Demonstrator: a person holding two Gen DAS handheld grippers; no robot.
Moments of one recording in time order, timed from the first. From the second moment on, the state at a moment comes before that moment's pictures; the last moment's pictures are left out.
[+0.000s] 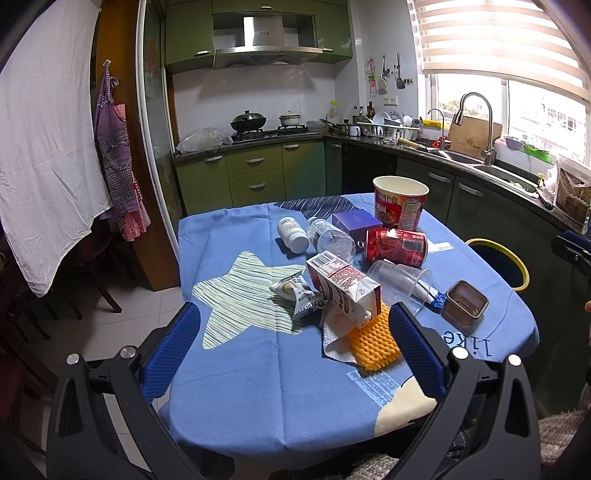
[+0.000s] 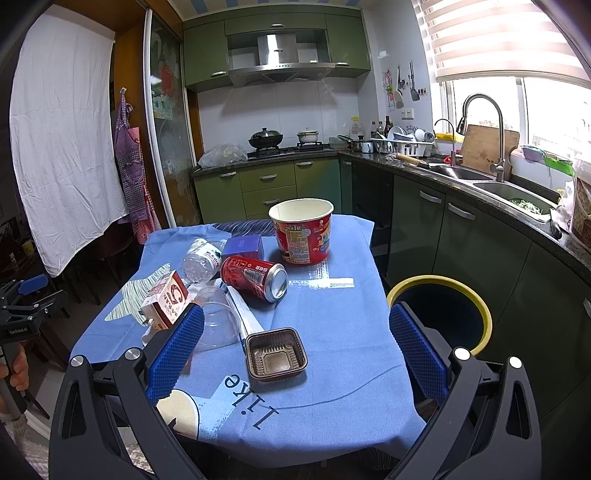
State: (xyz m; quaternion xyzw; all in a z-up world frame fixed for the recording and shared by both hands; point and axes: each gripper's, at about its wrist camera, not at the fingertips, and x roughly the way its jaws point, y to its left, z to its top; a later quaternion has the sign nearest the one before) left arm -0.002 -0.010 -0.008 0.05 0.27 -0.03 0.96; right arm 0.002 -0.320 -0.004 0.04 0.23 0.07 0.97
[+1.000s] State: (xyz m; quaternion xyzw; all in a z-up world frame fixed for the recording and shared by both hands) left arm 0.261 0.021 0.022 -0.02 0.26 0.00 0.97; right arm 0.305 -0.347 0.043 0.06 0.46 0.10 0.88
